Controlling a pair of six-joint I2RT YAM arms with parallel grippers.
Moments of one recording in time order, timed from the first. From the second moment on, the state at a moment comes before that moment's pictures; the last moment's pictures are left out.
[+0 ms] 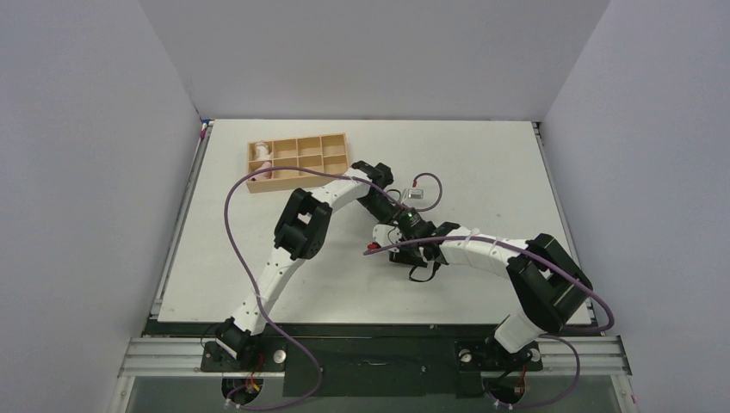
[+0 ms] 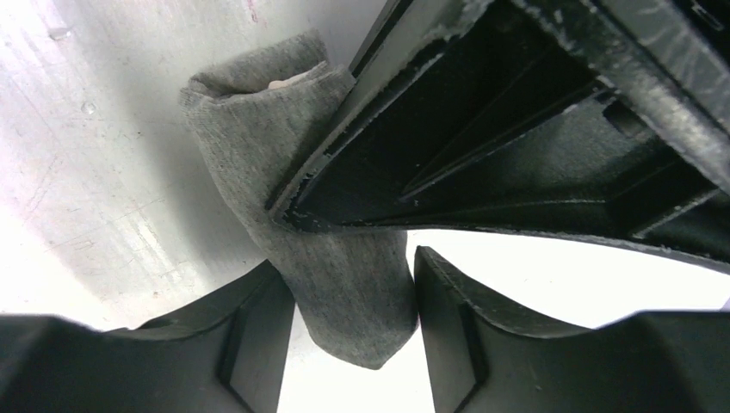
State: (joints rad) left arm -0.66 2.67 2.23 -1.22 1.15 0.43; right arm 0.71 1.57 0.82 -0.34 0.12 -0.76
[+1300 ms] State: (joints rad) left arm -0.62 2.59 2.12 -1.14 1.16 0.37; right arm 0.49 1.67 1.02 -0.71 -0.37 -0.77
